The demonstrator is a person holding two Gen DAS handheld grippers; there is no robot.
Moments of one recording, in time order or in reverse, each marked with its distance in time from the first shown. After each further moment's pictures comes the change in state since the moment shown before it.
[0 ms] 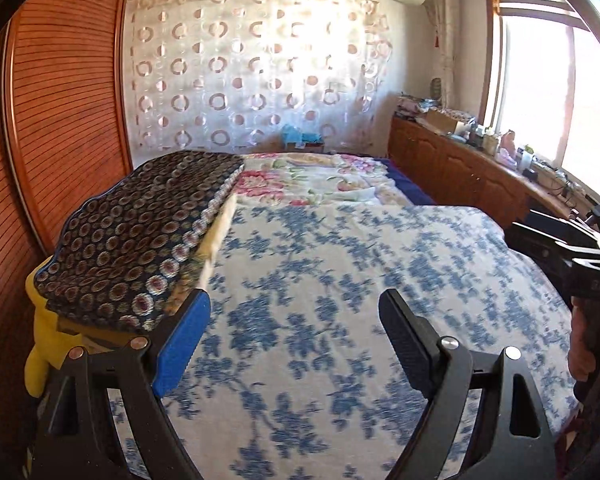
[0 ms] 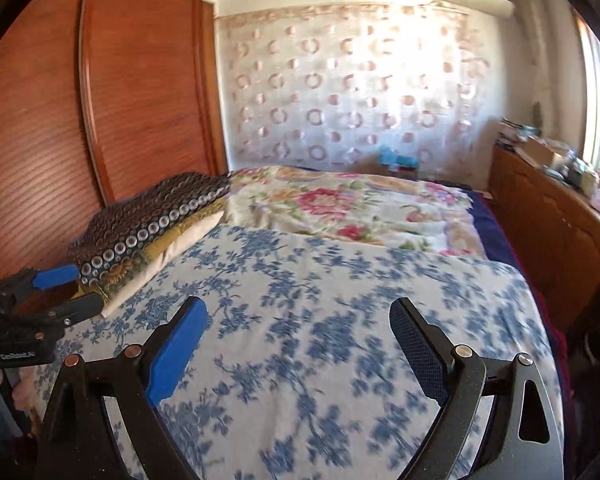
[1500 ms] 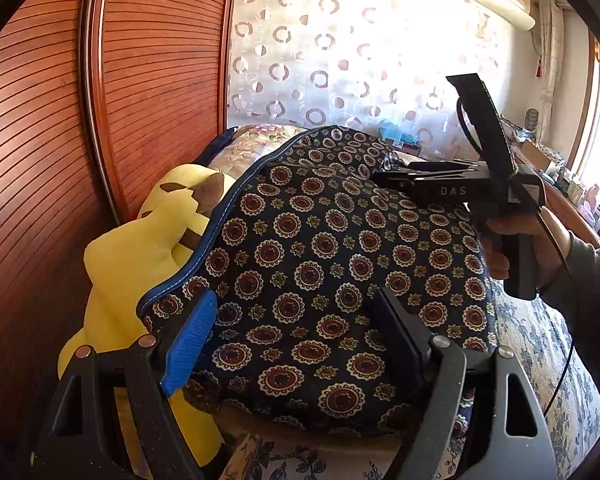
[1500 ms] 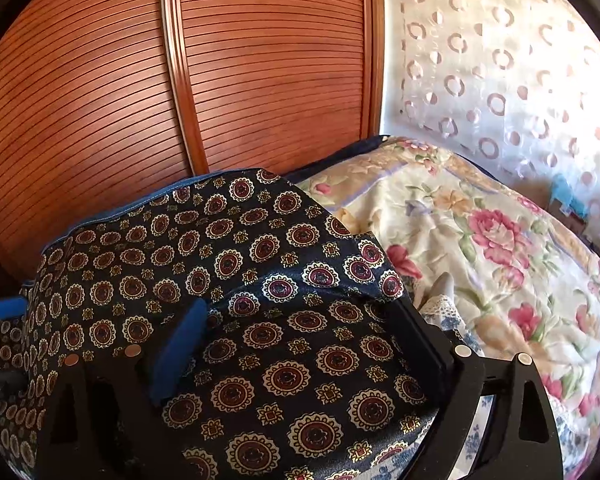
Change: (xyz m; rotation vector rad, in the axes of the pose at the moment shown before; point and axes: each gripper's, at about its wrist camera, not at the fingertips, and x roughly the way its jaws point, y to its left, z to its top) left arm 0.062 0.192 0.006 -0.224 0.059 0.234; right arm 0.427 0.111 0.158 -0.351 0.206 0.462
